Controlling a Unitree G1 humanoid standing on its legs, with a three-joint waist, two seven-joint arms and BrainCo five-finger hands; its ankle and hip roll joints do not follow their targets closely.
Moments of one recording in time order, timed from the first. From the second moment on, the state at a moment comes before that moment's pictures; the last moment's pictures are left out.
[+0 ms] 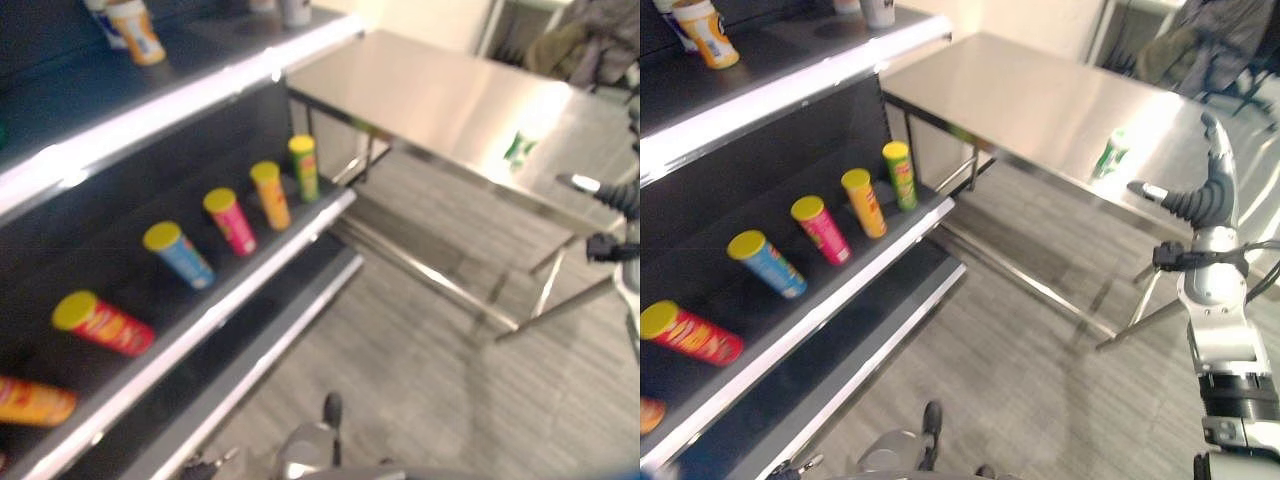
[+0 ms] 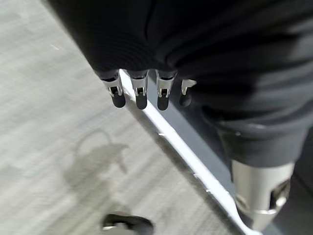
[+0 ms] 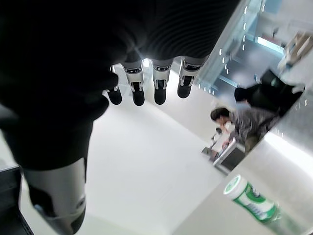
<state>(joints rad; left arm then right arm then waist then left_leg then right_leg) 0.18 0.30 0.12 1.05 -0.18 -0.06 0.05 -0.23 -0.78 -0.16 0.09 0.00 -0.12 -0.27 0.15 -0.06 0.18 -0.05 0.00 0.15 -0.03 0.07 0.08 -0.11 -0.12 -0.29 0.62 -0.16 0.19</state>
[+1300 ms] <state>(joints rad) 0.11 0.30 0.00 0.99 -0.17 -0.06 0.04 0.00 -0.82 -0.43 0.13 0.19 -0.11 -0.18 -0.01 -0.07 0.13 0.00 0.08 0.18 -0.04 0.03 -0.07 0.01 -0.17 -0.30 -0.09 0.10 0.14</state>
